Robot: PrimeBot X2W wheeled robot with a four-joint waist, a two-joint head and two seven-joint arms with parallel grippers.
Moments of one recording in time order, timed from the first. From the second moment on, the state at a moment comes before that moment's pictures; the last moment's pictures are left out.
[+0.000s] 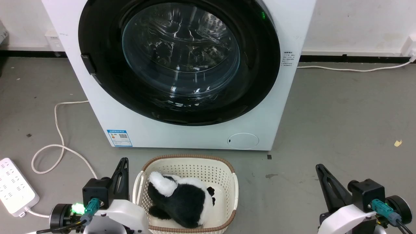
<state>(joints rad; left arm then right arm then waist) -0.02 0.05 0.00 0.00 -0.01 0.00 0.00 0.01 -0.06 0.00 0.00 0.01 0.13 0.00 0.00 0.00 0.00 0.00</state>
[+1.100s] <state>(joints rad) -0.02 0.05 0.00 0.00 -0.01 0.00 0.00 0.01 -0.06 0.00 0.00 0.01 0.13 0.00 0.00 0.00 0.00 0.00</state>
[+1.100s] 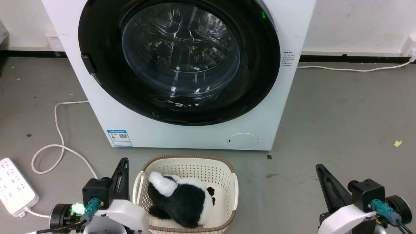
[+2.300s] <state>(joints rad) -0.02 0.05 -0.02 0.01 -0.04 0.02 -0.05 0.01 -0.06 -0.01 -0.01 0.03 0.13 -0.05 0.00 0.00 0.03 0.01</state>
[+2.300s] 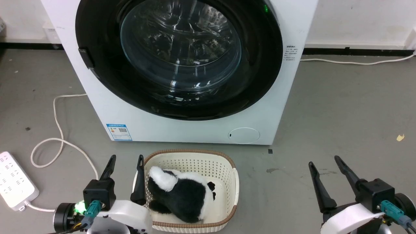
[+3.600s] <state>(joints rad) -0.12 0.05 -0.10 -0.04 -0.13 0.10 -0.13 -0.45 -0.17 -0.14 0.14 0.40 0.13 0.04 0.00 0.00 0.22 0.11</state>
